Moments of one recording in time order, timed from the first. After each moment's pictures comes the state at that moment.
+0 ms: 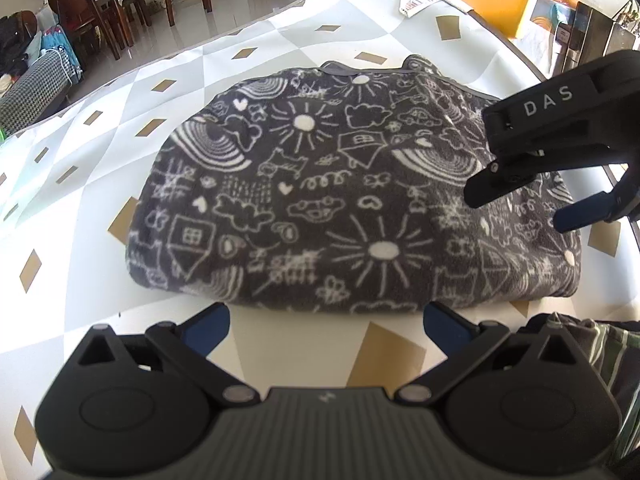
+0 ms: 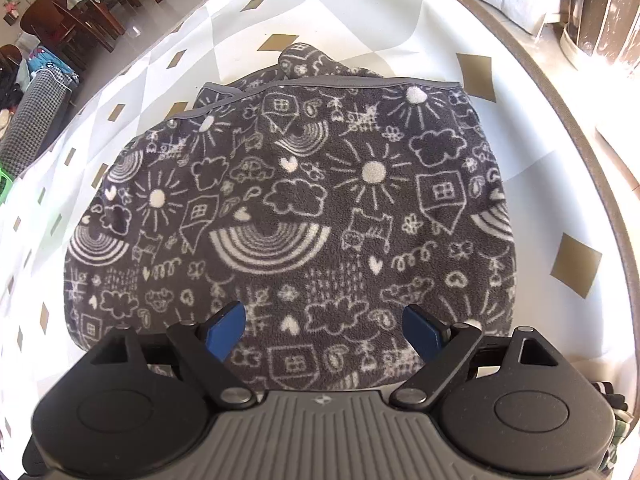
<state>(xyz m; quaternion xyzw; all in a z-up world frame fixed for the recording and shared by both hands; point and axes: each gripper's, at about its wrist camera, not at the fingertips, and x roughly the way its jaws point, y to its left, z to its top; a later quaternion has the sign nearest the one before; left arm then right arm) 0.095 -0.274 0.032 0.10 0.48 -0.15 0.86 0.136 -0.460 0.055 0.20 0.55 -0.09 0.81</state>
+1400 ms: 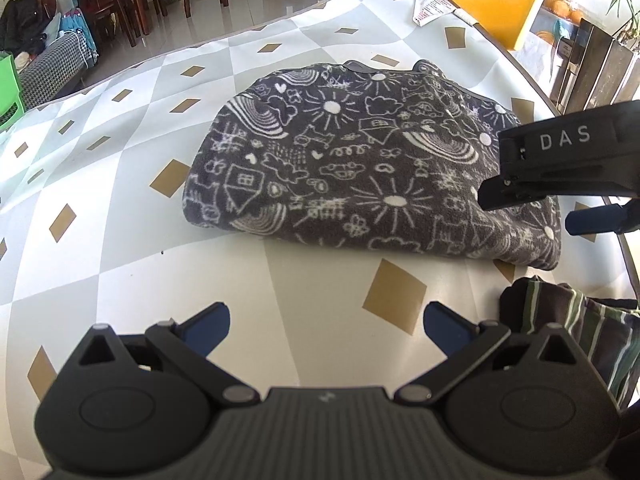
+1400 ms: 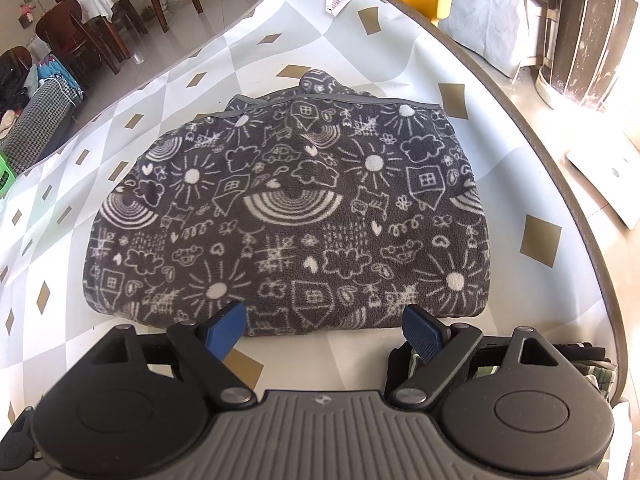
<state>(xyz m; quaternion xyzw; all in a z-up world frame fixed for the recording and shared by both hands) 0.046 -0.235 0.056 0.08 0.48 -0.15 0.86 0.065 -0.415 0.082 0.16 0.49 -0.11 0.85</state>
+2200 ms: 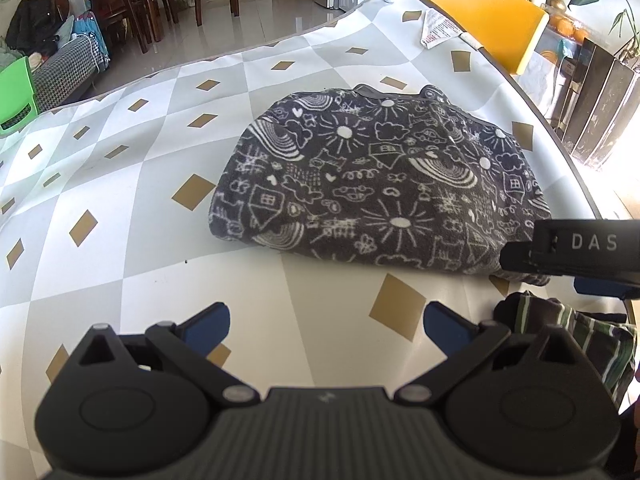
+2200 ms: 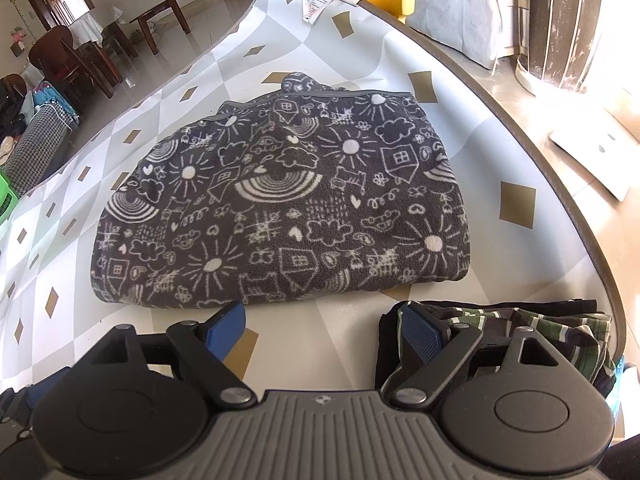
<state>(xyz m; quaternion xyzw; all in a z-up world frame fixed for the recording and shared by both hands) 0.038 -0.224 0.080 0.07 0.46 -0.14 0.87 0.020 -0.416 0.081 0.20 0.47 -0.13 0.85</state>
